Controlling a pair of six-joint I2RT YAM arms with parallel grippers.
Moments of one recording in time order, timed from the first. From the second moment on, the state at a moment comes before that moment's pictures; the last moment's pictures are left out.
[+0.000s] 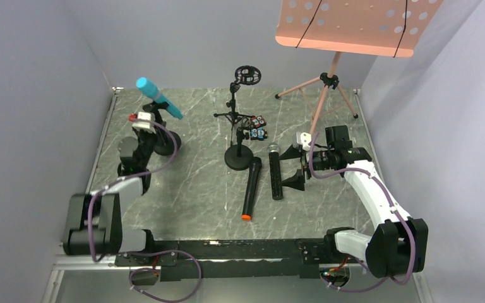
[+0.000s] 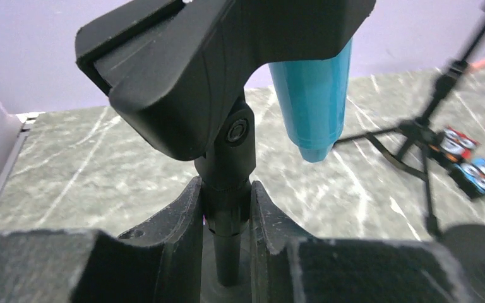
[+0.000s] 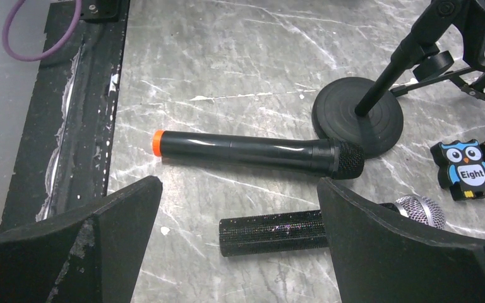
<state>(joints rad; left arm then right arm) -0.03 1.25 0.40 0.91 0.19 0.00 0.12 1.17 0.87 -0.71 -1.21 -0.98</state>
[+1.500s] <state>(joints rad) 0.24 1.53 0.65 0.85 0.30 -0.13 0.10 1.26 0.91 -0.81 -1.18 -1.06</state>
